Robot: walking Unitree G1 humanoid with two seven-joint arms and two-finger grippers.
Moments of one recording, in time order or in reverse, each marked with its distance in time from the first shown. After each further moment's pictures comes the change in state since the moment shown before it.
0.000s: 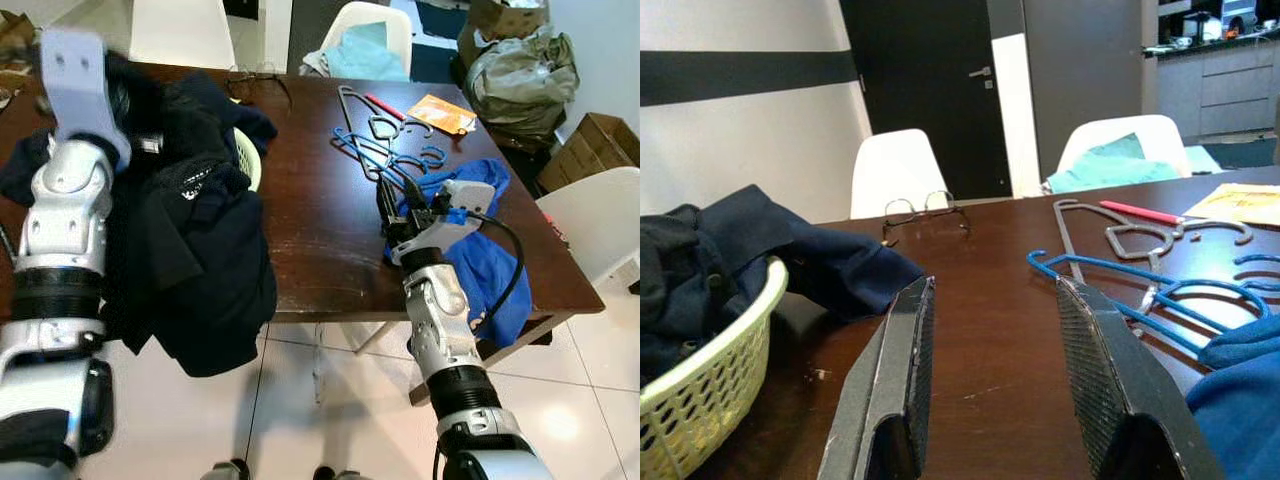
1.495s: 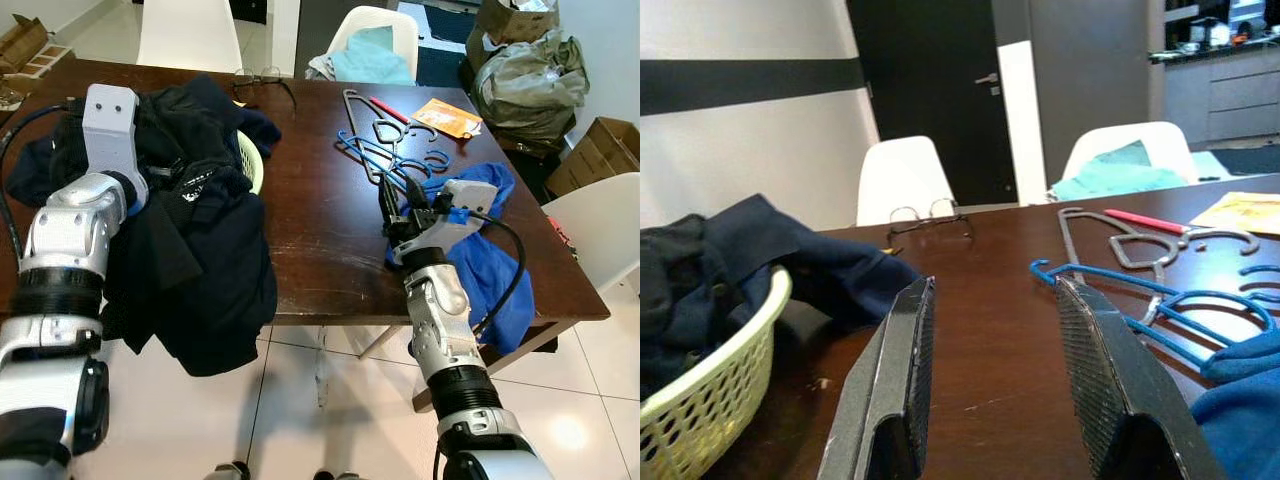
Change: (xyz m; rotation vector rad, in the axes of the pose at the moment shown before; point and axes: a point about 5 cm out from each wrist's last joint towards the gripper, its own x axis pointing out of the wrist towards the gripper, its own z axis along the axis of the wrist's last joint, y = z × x) left arm -0.015 0.009 -0.077 -0.068 0.631 -0.115; right arm 0.000 -0.003 0.002 -0.007 -0.005 -0.008
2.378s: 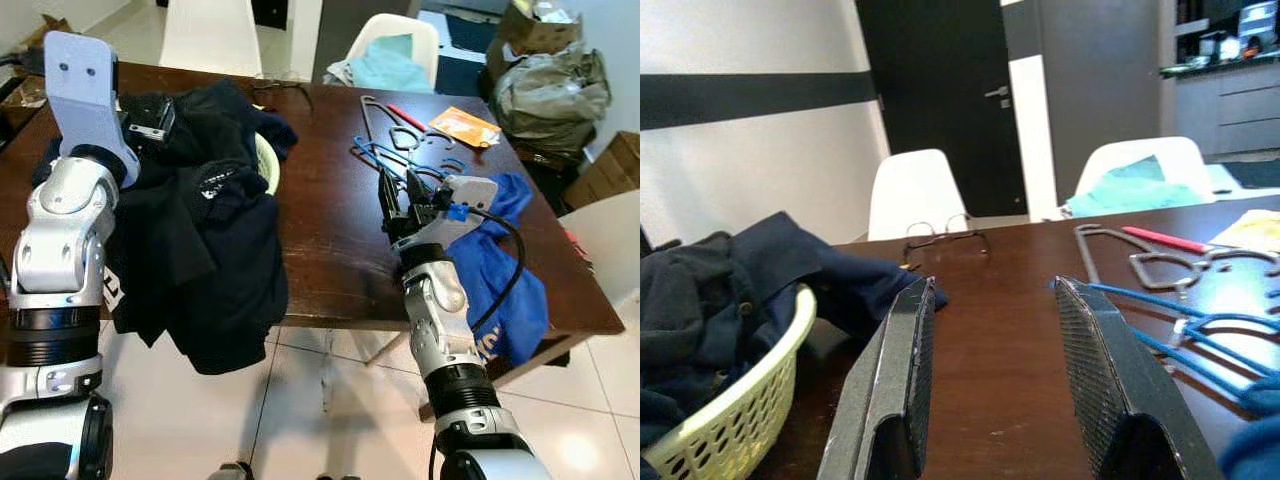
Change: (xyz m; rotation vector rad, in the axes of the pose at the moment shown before) left arm -0.049 -0.007 0.046 0.011 -0.436 0.112; right arm 0.003 0.003 0.005 -0.001 -0.023 -0.020
